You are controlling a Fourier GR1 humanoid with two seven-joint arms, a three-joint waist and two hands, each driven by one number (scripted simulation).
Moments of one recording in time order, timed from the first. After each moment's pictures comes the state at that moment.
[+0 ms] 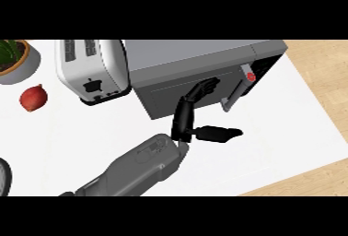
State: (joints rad) left arm -0.81 0.00 -0.89 -0.91 0.87 0.79 -0.53; right arm 0.02 -0.57 -0.34 -1.98 -0.12 0.39 -0.41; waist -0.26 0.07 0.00
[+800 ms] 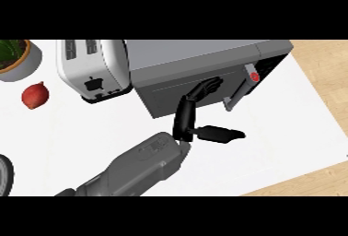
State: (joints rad) left arm -0.84 0.00 -0.91 -0.89 0.96 0.78 -0.62; right arm -0.06 -0.52 -0.30 -1.87 -0.25 0.41 -0.37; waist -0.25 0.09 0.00
